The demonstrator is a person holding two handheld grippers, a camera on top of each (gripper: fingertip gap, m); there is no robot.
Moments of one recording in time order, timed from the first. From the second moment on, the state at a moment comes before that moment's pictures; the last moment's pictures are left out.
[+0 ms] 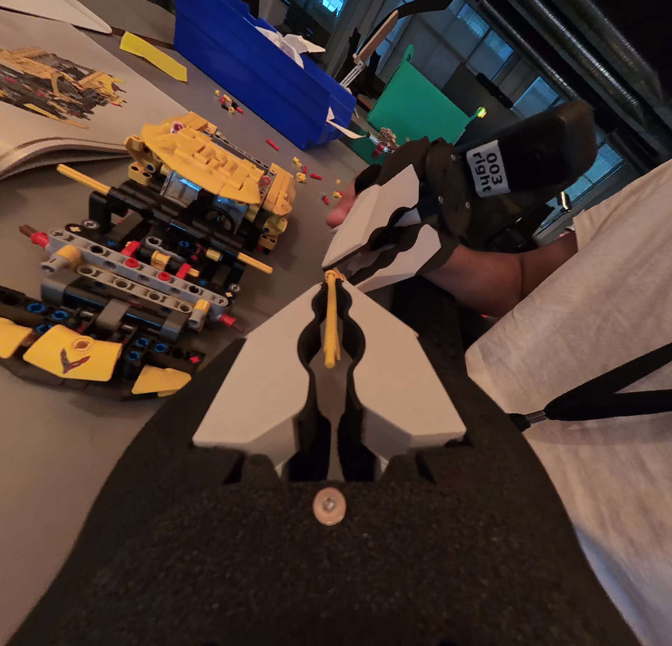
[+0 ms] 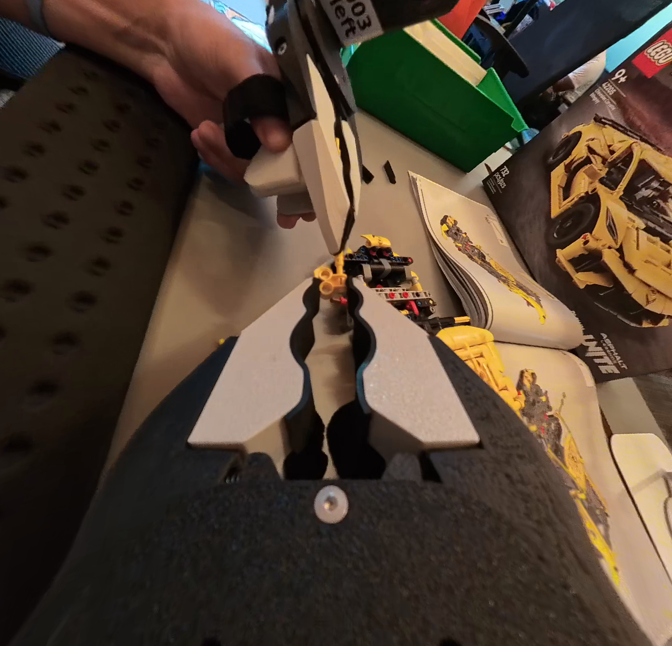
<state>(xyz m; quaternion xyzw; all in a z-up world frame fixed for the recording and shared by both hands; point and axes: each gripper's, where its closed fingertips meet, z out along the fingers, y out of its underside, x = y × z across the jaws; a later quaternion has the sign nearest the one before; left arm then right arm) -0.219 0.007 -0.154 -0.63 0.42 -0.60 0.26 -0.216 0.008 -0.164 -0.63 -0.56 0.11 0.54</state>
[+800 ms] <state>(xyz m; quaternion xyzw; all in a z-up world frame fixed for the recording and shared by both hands) -0.219 0.013 -0.155 -0.64 0.42 -0.57 0.29 -0.189 0.007 -0.146 -0.68 -0.44 0.27 0.52</state>
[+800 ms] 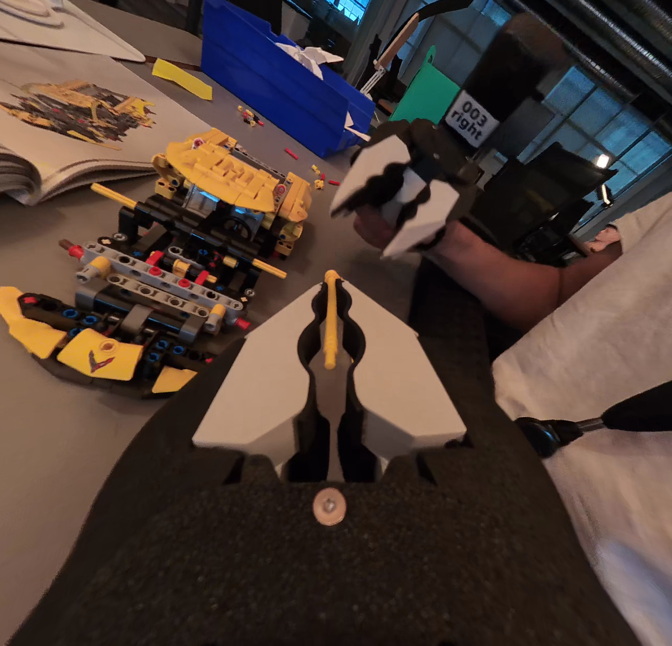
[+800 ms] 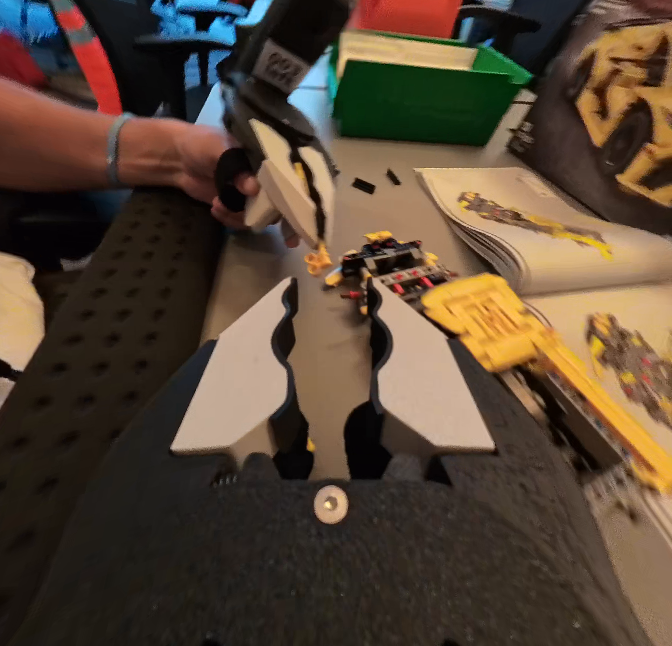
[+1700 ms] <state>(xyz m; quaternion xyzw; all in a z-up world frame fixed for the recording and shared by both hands) -0.169 -0.027 -0.157 -0.60 0.48 -0.58 0.26 -0.174 -0.022 -0.169 -0.73 -0.39 0.20 0.52</state>
